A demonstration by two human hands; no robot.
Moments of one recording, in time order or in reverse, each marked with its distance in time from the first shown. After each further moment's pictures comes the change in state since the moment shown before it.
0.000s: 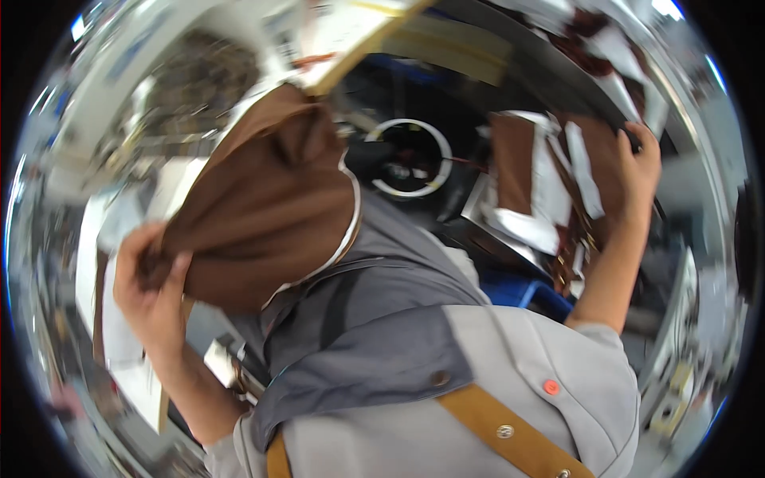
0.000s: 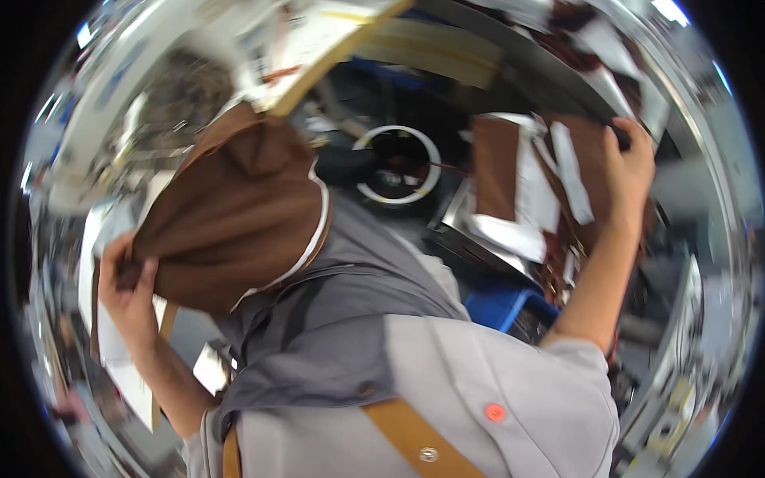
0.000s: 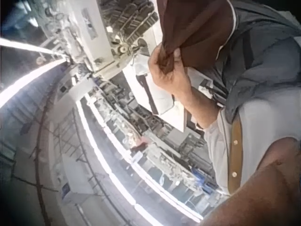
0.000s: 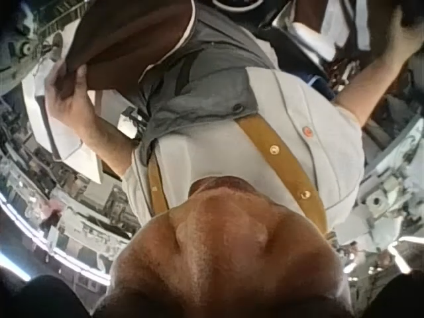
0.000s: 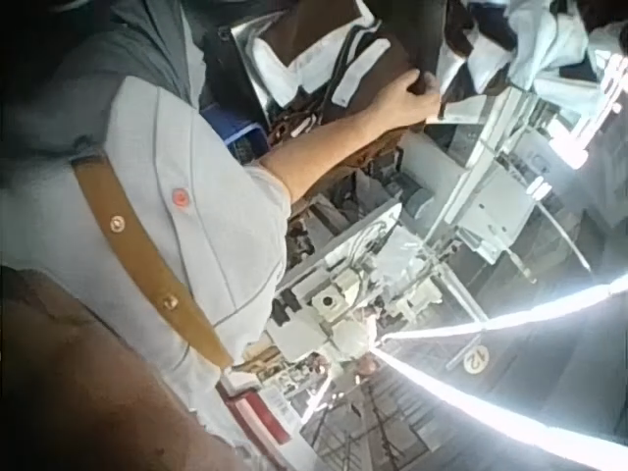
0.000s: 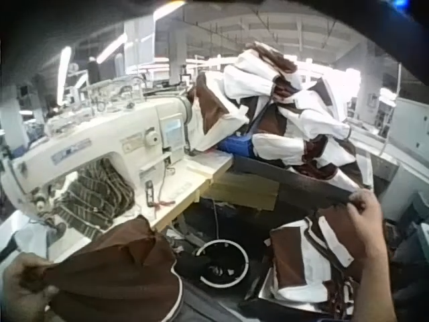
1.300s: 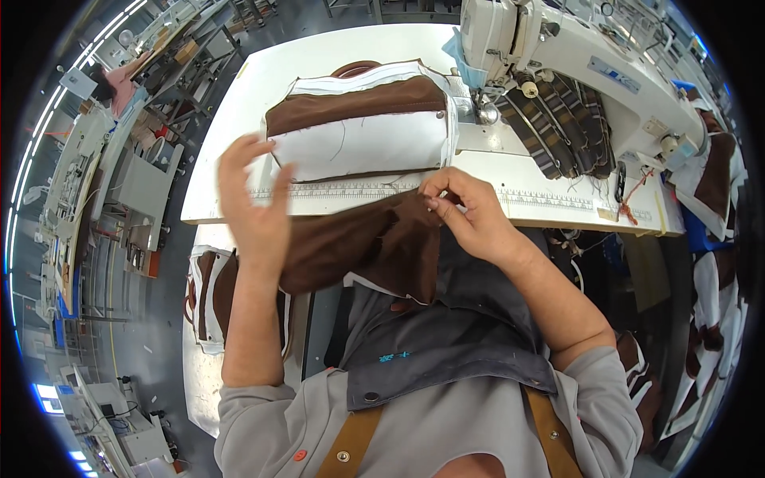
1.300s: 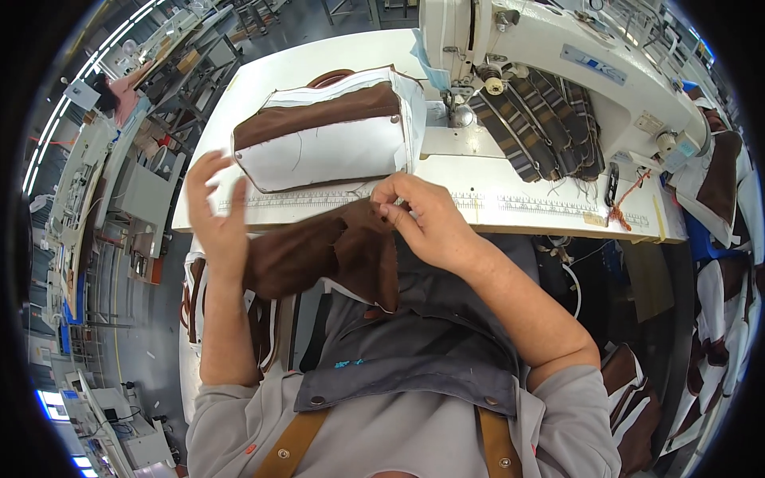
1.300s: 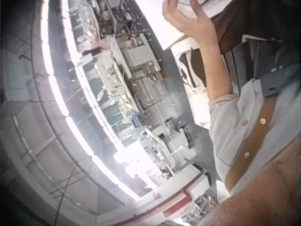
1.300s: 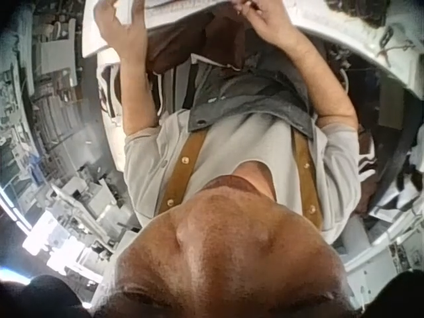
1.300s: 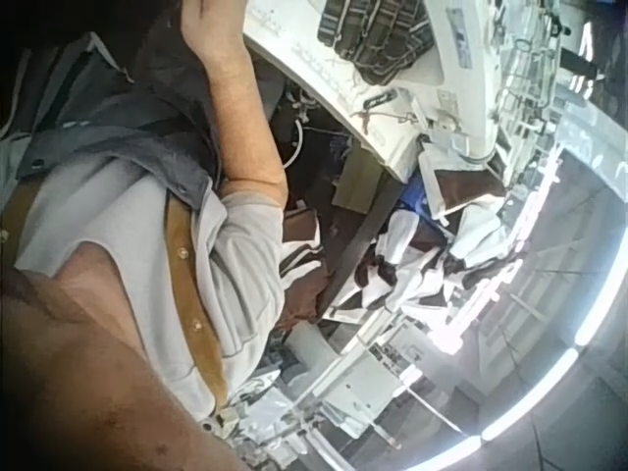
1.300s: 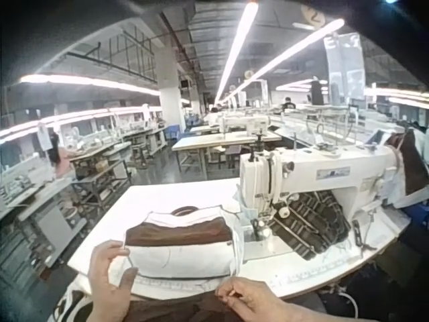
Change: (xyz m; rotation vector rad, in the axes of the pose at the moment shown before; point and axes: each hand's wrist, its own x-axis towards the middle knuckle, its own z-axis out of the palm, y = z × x) left_hand -0.126 -0.037 -0.150 0.856 0.808 -0.081; right_hand -0.130 -0.605 0.045 1.734 -1.333 -0.849
